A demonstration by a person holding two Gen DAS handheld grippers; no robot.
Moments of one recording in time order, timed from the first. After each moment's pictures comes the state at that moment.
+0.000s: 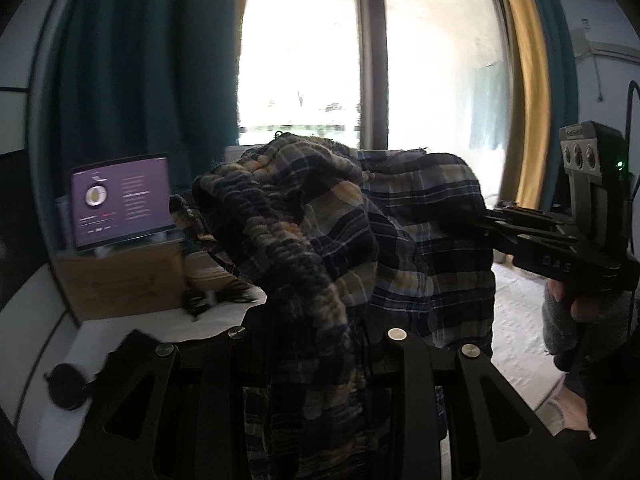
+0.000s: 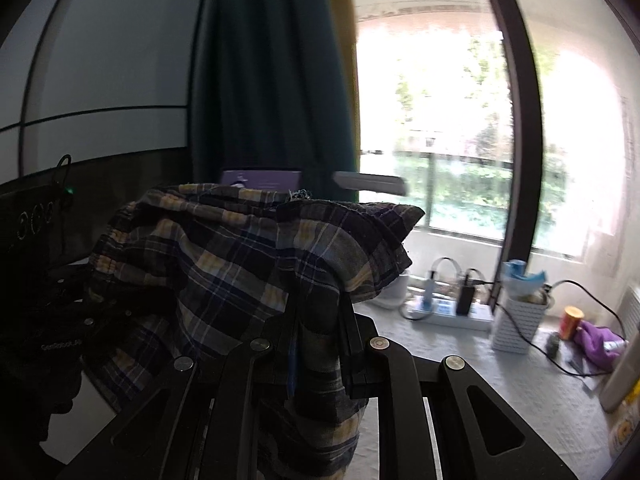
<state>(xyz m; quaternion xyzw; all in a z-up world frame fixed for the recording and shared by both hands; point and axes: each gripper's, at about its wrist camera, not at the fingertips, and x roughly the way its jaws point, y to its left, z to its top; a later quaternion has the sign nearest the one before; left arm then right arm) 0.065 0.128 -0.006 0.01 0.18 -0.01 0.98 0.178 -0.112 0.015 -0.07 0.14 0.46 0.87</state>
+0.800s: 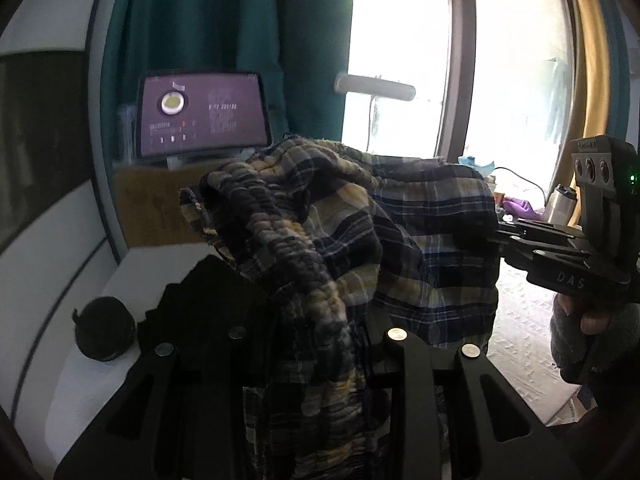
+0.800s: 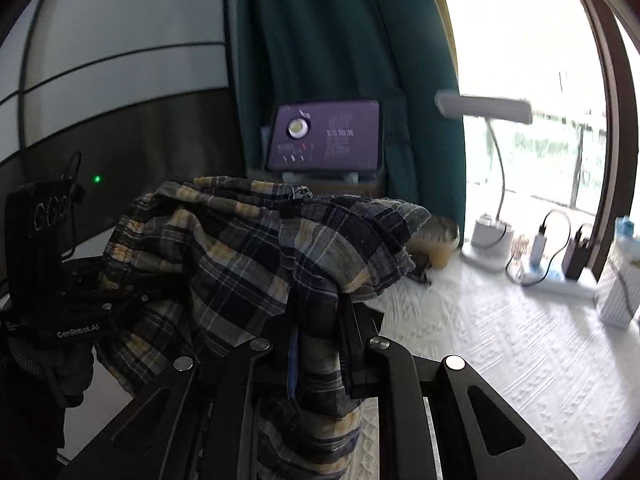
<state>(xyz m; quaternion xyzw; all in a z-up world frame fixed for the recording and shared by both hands) 0.065 0.251 -0.073 -0.05 0.25 0.05 0.96 0.185 0.031 -0.061 -0.07 0.23 0.52 0.82</state>
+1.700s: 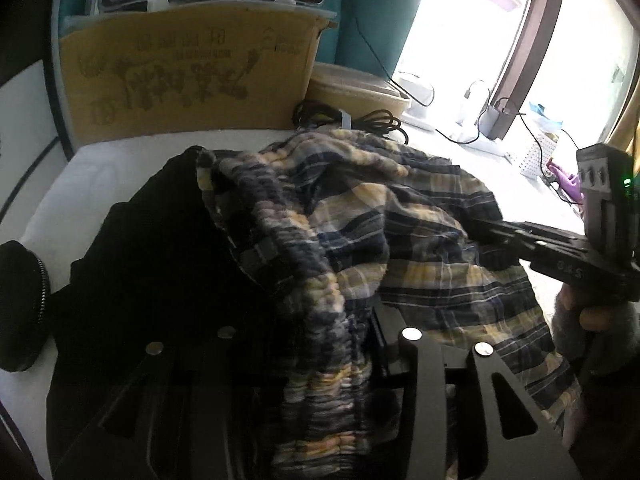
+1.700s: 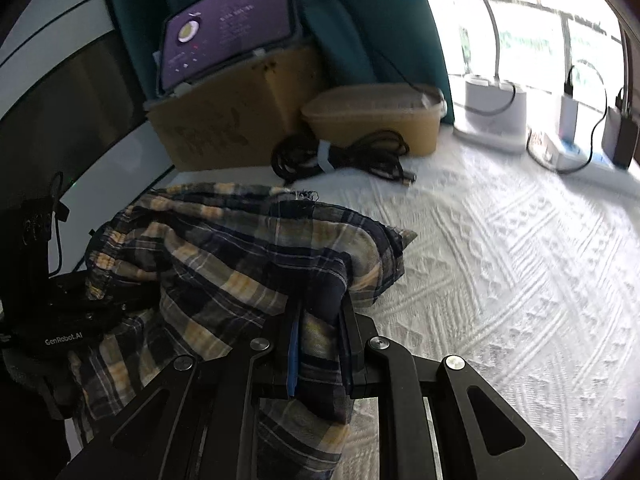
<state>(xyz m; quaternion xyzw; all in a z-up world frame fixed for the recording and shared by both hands) 0.158 0.305 -0.162 -0.13 0.40 0.05 0.90 0.308 0.095 -0.175 -0.05 0.40 0.47 0.78</state>
